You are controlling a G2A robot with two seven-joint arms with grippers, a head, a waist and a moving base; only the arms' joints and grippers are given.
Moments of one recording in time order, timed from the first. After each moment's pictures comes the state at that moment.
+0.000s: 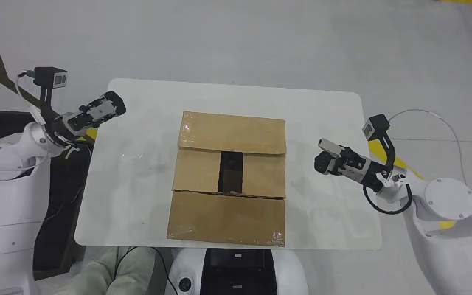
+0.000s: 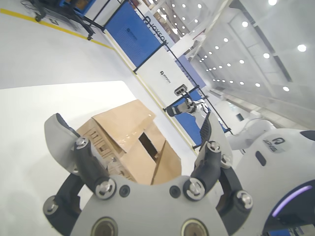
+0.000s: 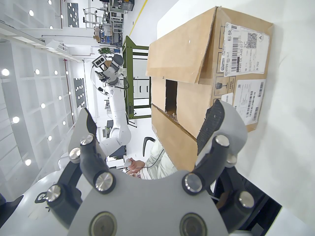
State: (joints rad) left arm 1.29 -0.82 -1.78 -1.52 -0.56 -0.59 -1.15; right arm -1.48 -0.97 1.58 -1.97 0.35 0.17 0.92
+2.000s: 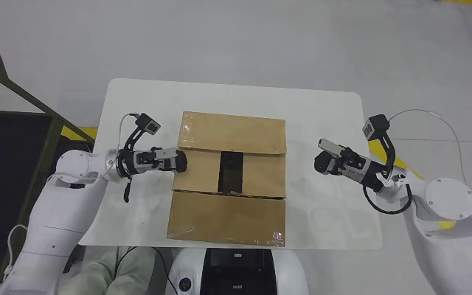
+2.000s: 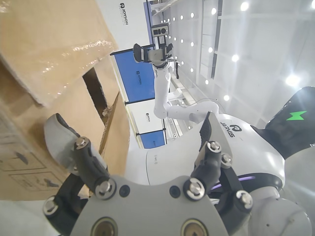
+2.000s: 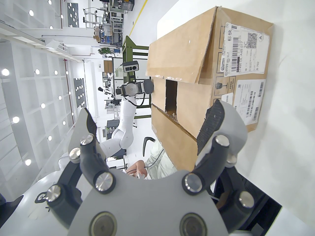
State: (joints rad) left arm 1.30 -0.87 -1.44 -1.51 -0.69 -0.30 -1.34; right arm -1.48 -0.97 1.58 -1.97 0.35 0.17 0.92
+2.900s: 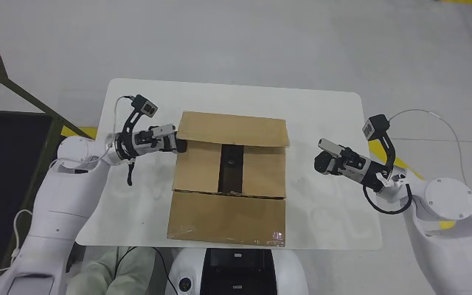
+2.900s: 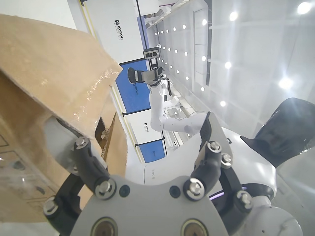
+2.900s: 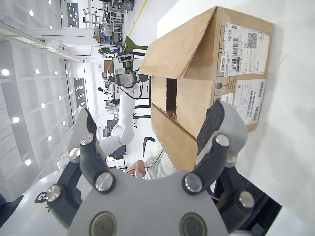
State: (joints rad) left arm 1.17 -0.89 -1.39 -1.43 -0.76 -0.29 -1.30; right arm -1.48 -0.97 1.58 -1.97 0.35 0.17 0.92
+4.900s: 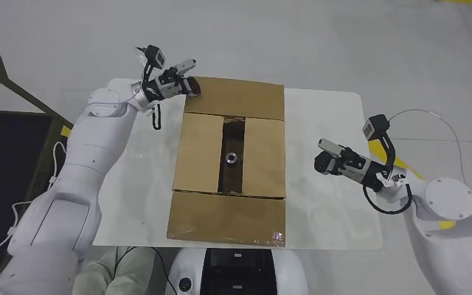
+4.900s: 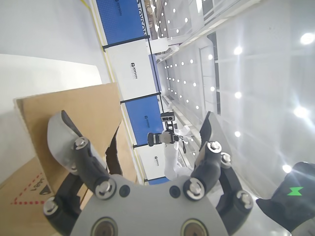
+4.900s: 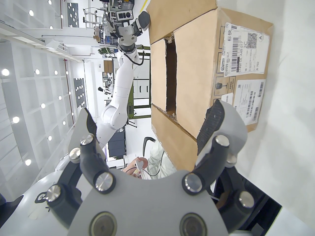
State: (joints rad) left arm 0.55 -1.09 -1.00 -0.73 -0.67 -0.46 -1.10; right arm -1.48 -0.97 1.58 -1.97 0.35 0.17 0.92
